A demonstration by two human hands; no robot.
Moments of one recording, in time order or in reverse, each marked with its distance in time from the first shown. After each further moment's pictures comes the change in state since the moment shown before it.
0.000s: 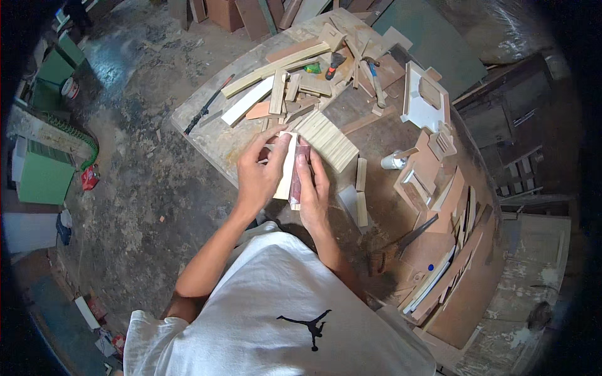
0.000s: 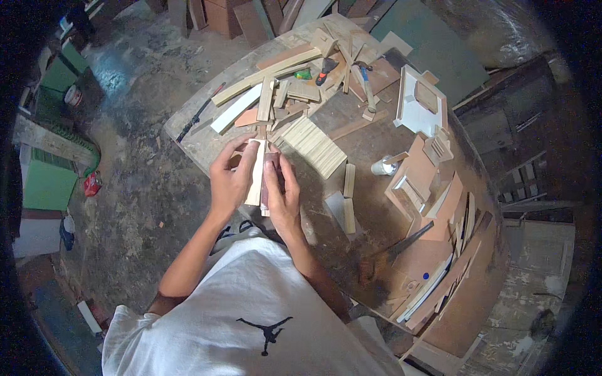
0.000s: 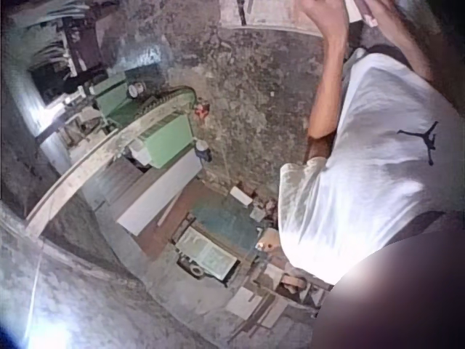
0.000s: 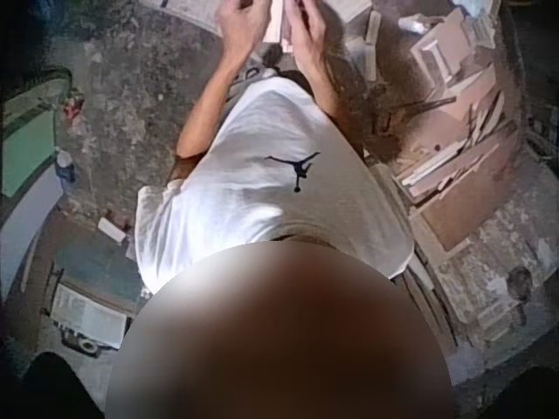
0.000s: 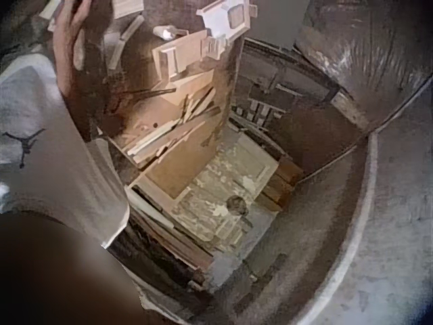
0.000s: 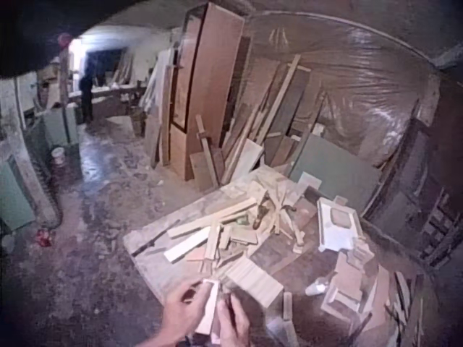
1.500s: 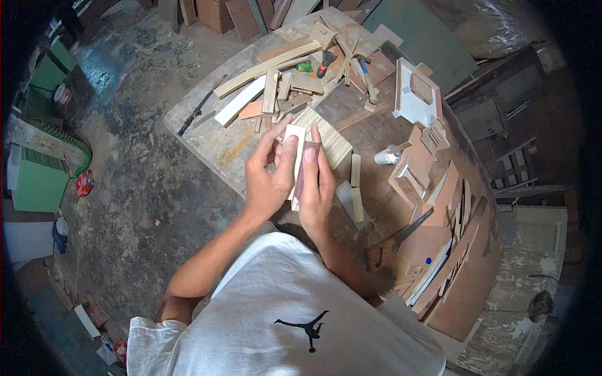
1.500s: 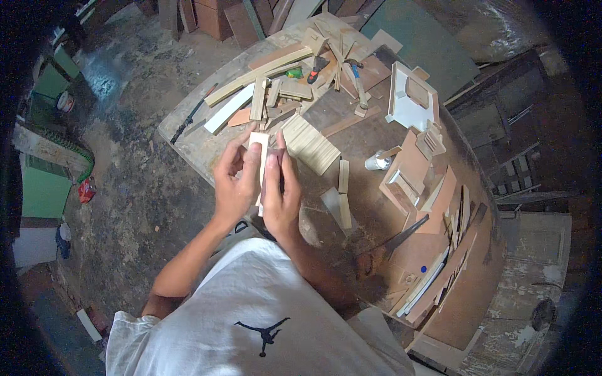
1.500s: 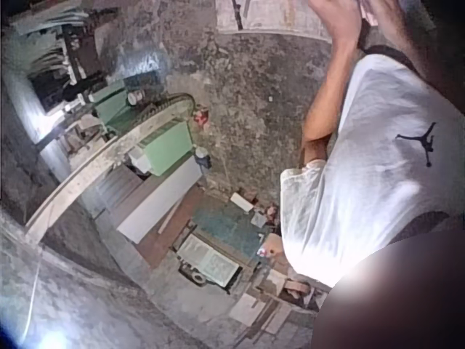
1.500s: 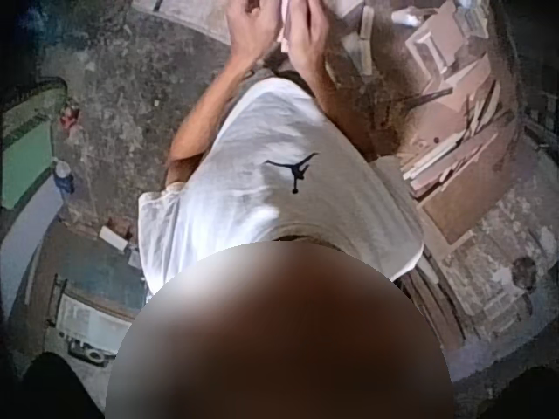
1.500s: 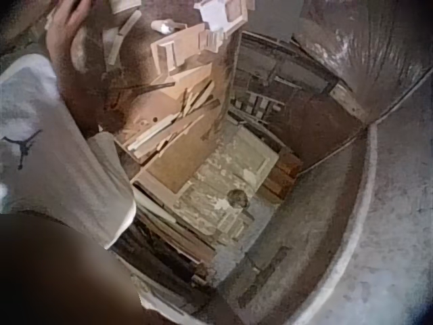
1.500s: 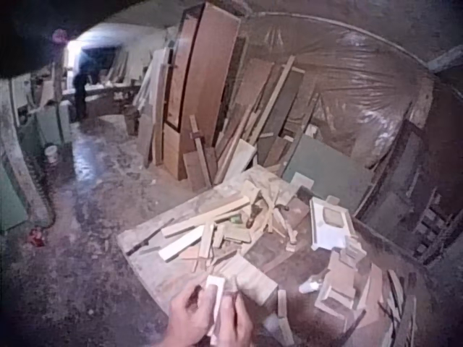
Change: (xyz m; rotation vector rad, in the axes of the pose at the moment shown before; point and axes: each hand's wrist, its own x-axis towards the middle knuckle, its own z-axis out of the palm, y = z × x) left_hand -0.014 0.043 0.015 -0.153 -0.124 -0.057; right_hand -0.003 -0.038 -0.002 -0.174 0.080 -0.177
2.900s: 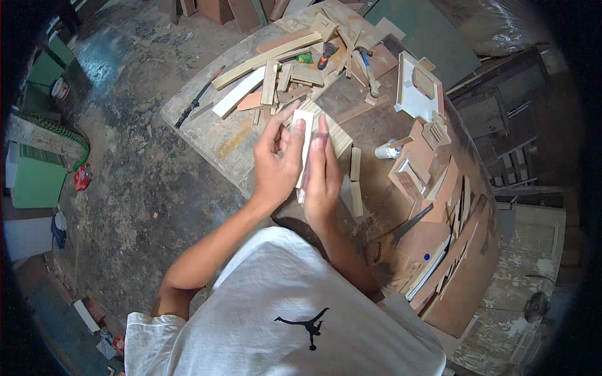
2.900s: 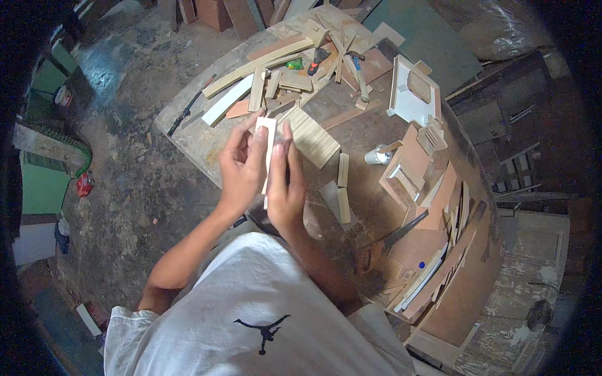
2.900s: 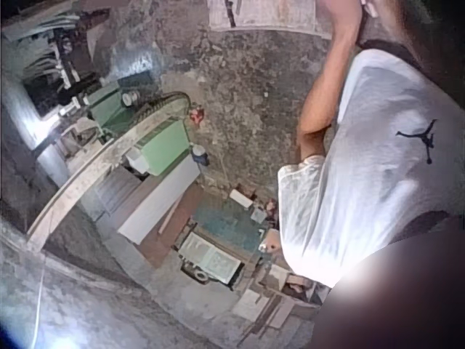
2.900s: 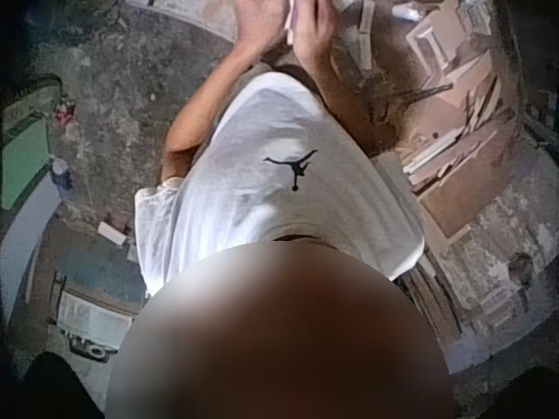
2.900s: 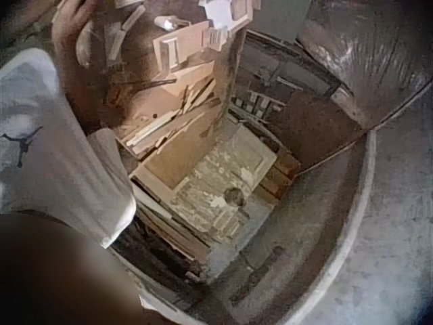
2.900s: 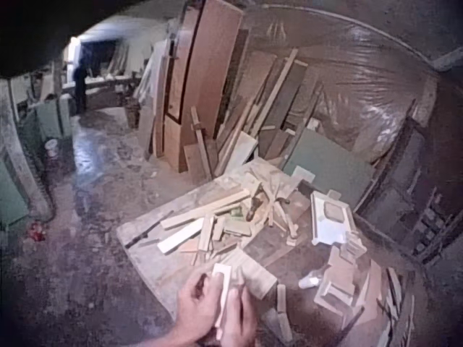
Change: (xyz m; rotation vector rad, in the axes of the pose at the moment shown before) left_hand 0.009 -0.013 0.015 -0.137 0.049 0.041; right_hand 0.007 0.000 -0.003 0.040 0.000 -0.008
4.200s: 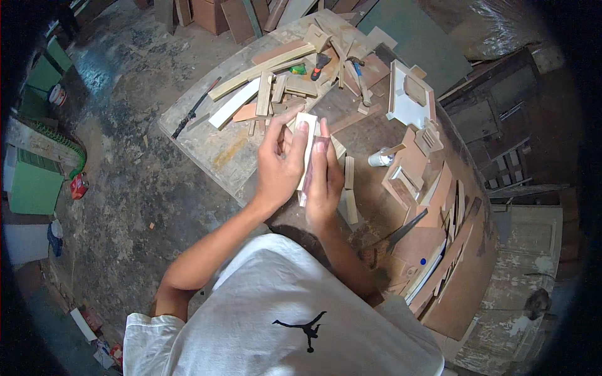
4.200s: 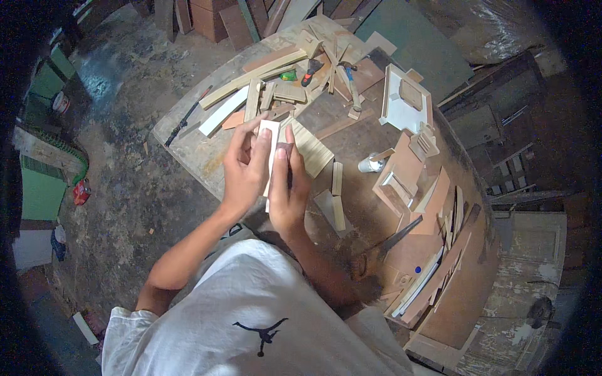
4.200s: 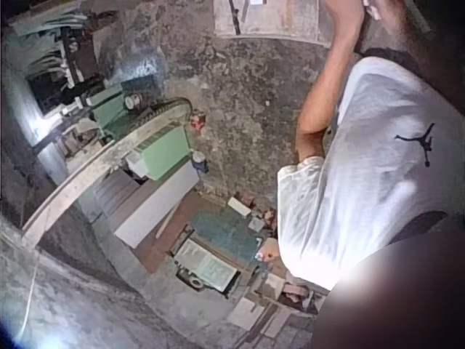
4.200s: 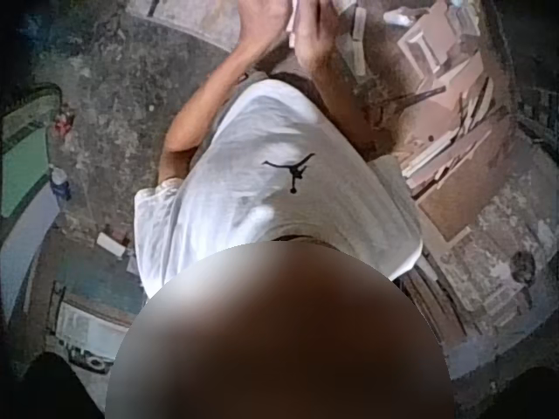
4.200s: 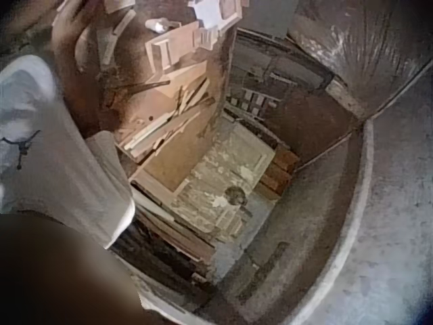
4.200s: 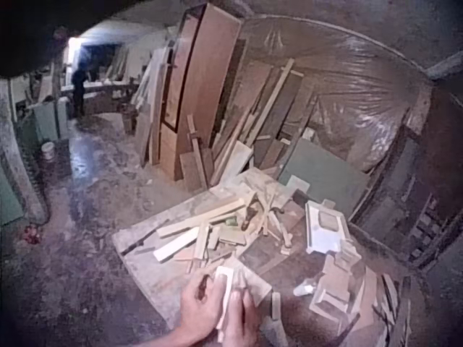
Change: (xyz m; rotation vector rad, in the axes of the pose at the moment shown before) left_hand 0.011 0.007 0.011 -0.055 -0.052 -0.024; right_hand 0.012 -0.007 -0.004 -0.001 0.039 -0.001
